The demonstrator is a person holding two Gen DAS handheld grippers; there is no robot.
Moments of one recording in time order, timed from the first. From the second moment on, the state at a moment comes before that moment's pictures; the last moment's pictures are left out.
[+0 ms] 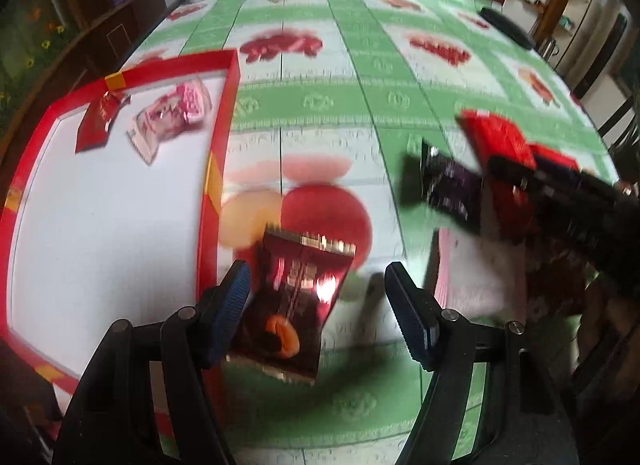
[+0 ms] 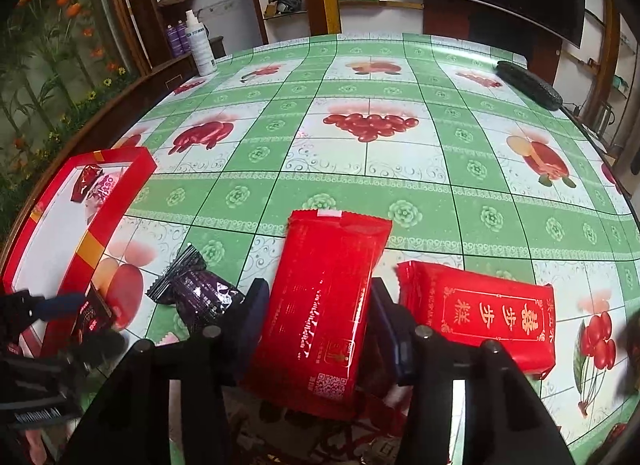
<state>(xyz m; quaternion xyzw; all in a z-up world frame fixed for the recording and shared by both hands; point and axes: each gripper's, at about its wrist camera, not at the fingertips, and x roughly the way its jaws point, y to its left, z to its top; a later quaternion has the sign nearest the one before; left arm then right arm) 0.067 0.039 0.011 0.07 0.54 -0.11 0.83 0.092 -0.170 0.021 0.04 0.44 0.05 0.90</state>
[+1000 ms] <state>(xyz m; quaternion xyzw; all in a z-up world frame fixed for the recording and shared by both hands) 0.047 0.053 0.014 -0.01 0.47 -0.14 0.87 0.083 -0.171 0.034 0.07 0.39 0.09 0.91</state>
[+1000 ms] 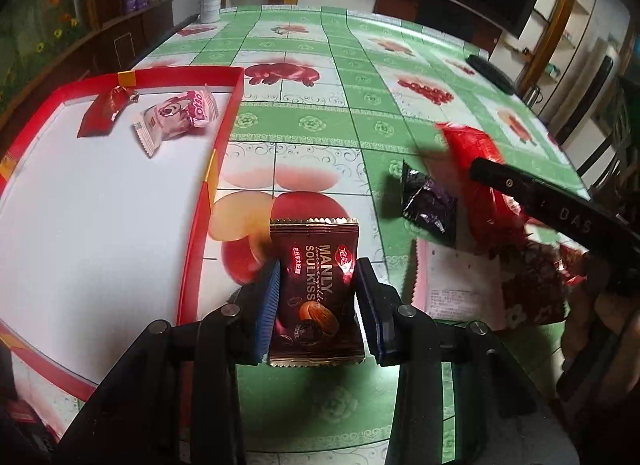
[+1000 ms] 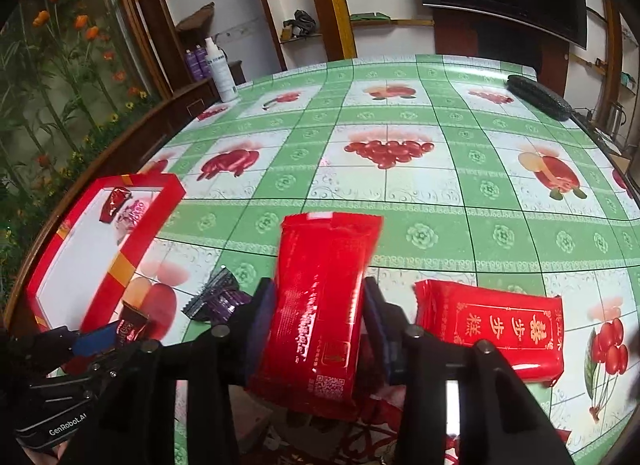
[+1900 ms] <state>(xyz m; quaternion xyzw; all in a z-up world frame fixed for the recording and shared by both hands) 0.044 0.051 0.012 -0.01 0.47 -0.15 0.87 0.083 -0.133 0.015 -0.08 0.41 0.03 0.91</state>
